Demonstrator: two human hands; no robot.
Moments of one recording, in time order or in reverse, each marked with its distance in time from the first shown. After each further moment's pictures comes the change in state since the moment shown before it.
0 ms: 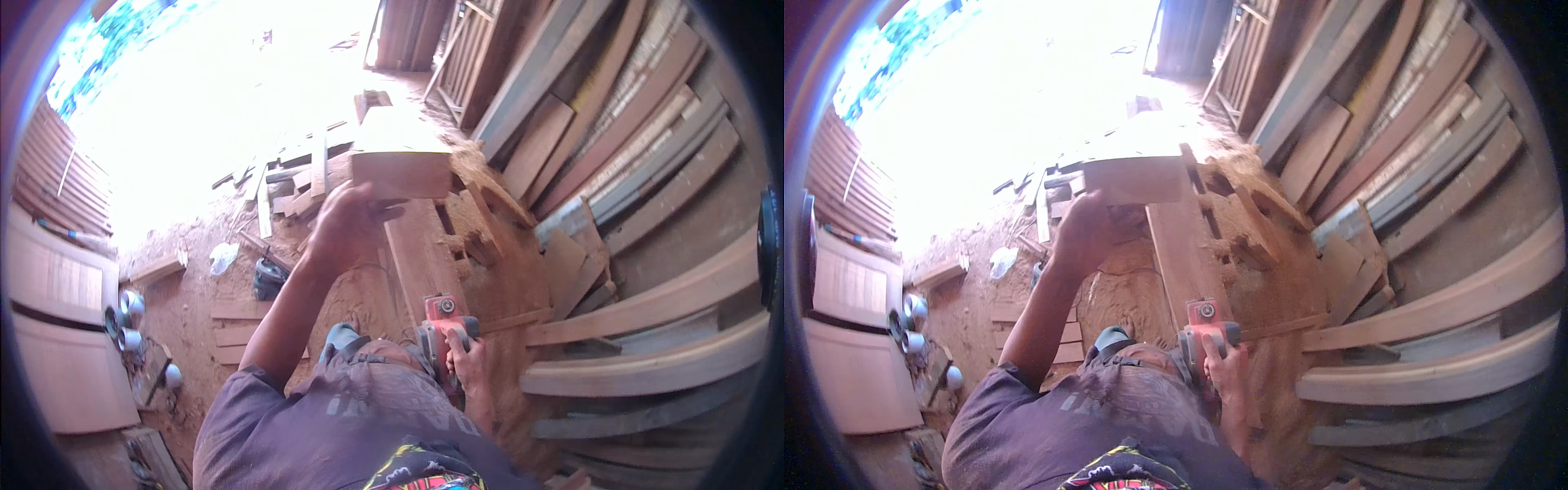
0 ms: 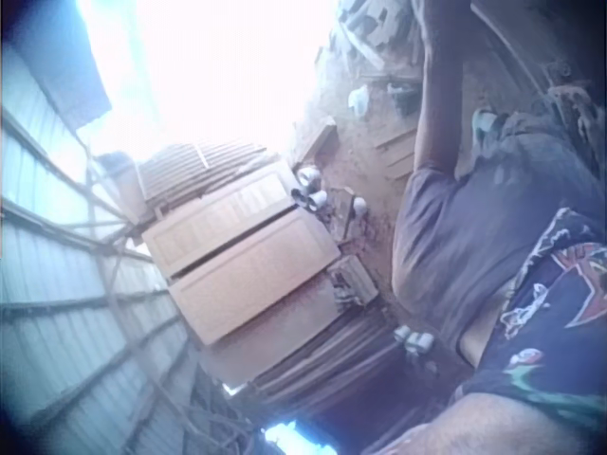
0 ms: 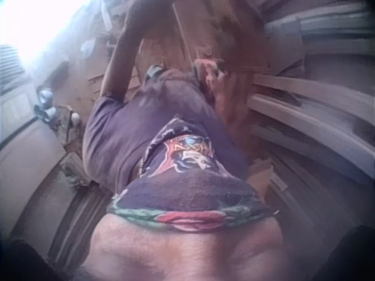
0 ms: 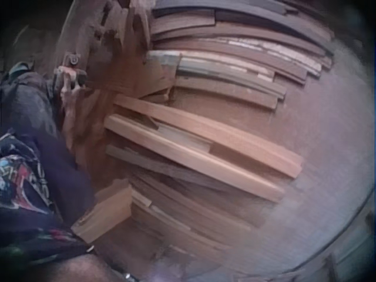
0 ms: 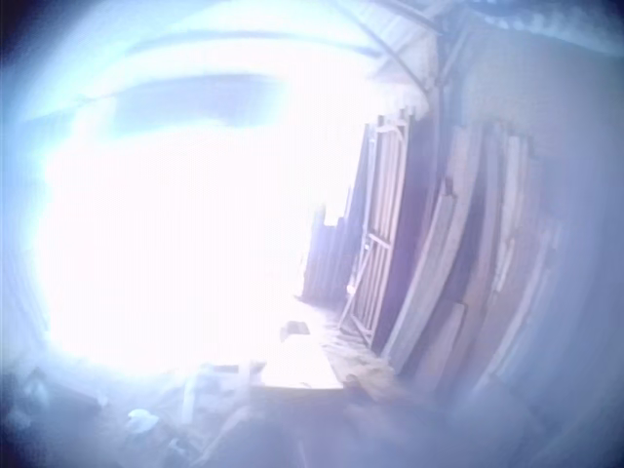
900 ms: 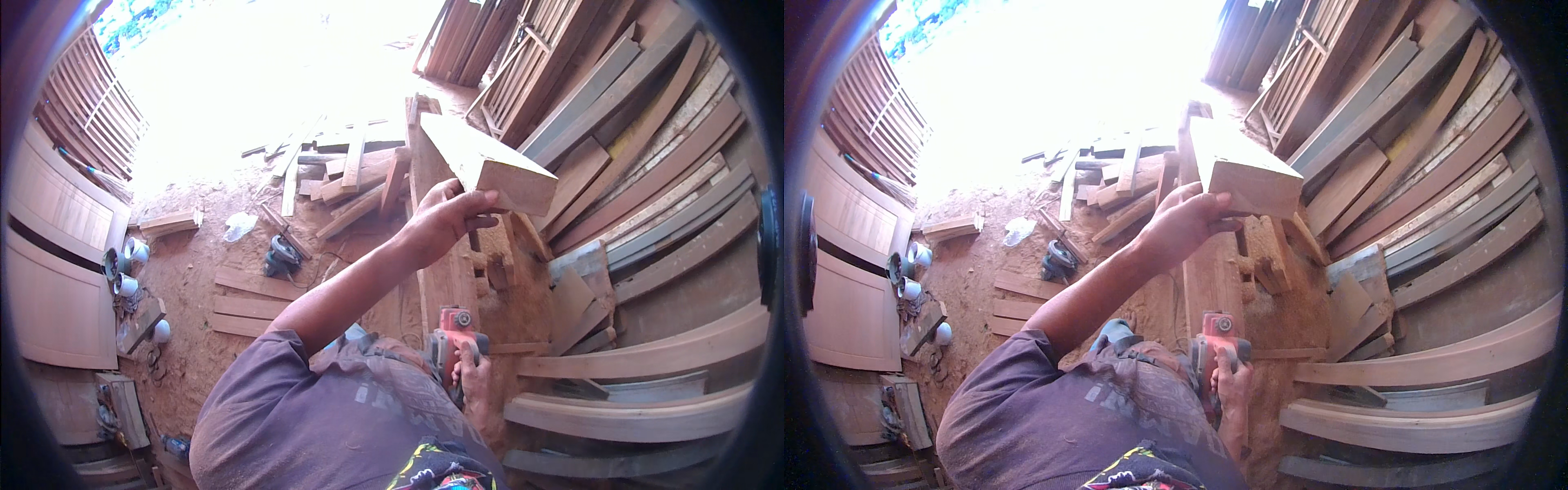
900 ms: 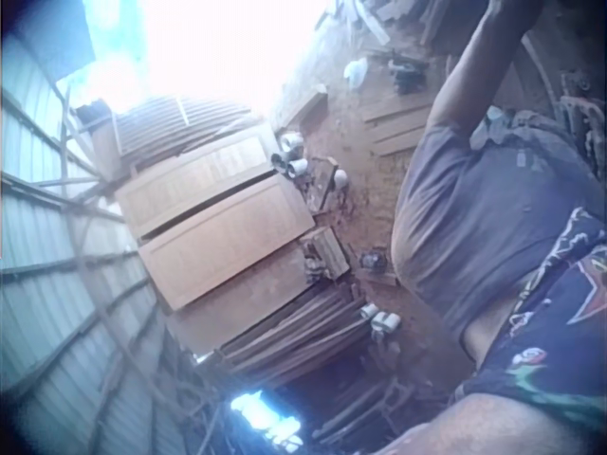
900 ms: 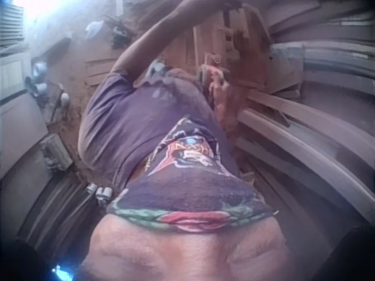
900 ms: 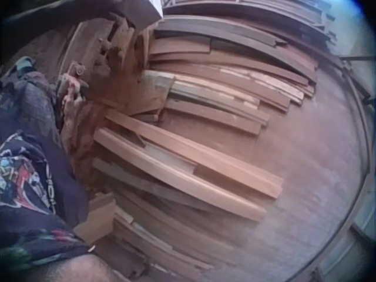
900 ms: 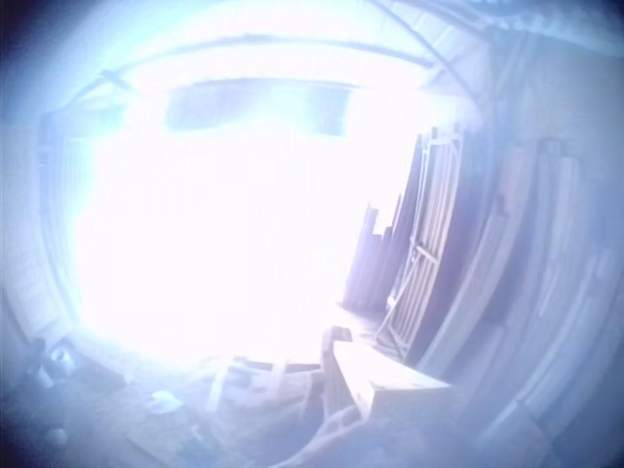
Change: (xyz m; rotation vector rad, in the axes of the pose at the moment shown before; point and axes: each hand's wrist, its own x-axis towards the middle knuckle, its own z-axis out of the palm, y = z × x) left_hand 0.035 -0.018 0.058 -0.050 0.055 -0.096; right_hand 0.002 0.004 -0.003 0.032 -0.047 0.105
